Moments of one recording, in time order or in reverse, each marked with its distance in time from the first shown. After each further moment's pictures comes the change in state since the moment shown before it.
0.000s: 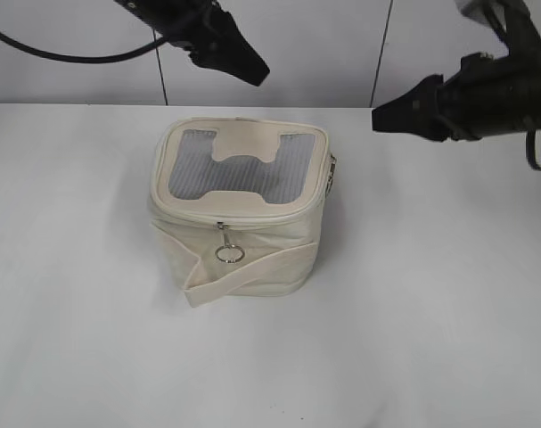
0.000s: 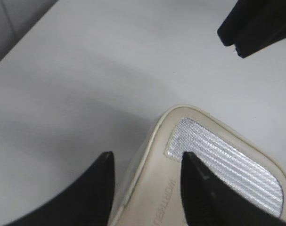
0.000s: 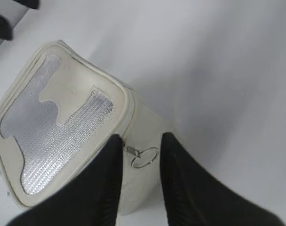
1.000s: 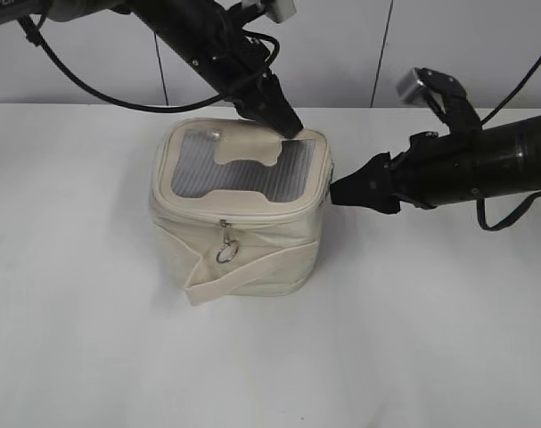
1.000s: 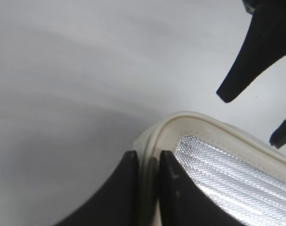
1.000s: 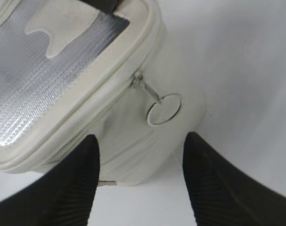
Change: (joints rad) left arm -0.101 0.292 -0.274 0.080 0.099 -0.061; right arm 0.093 0.082 0.195 0.271 -0.073 -0.355
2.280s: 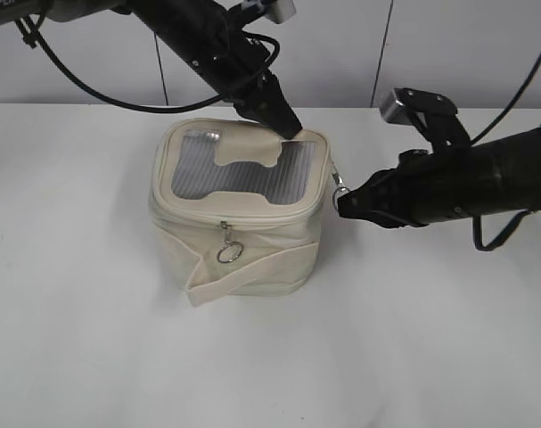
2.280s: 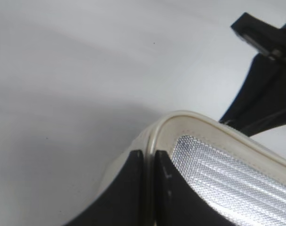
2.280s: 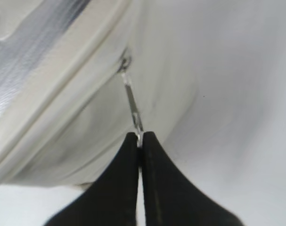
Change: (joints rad) left arm -0.002 0.000 0.000 0.009 0.008 -0.029; right arm 0.108 0.035 0.010 0.008 -0.180 0.082
